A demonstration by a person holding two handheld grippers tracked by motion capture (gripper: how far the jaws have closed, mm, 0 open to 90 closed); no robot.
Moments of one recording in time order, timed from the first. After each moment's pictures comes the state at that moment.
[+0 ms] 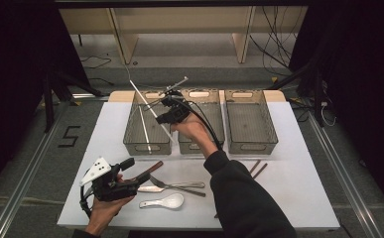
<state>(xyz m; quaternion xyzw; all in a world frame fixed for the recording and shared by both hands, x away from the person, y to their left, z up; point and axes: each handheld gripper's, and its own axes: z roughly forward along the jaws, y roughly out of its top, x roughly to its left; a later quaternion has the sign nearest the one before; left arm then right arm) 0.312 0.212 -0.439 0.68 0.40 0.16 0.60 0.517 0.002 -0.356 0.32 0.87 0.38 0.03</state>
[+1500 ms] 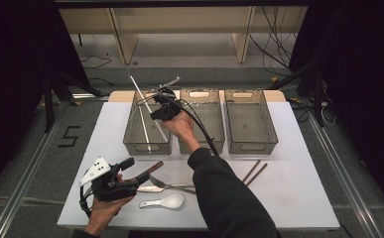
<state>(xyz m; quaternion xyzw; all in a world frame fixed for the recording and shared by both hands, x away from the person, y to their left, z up) 0.312 0.213 -0.438 0.68 0.39 0.16 0.60 0.537 0.029 -0.376 0.38 0.84 0.38 0.05</state>
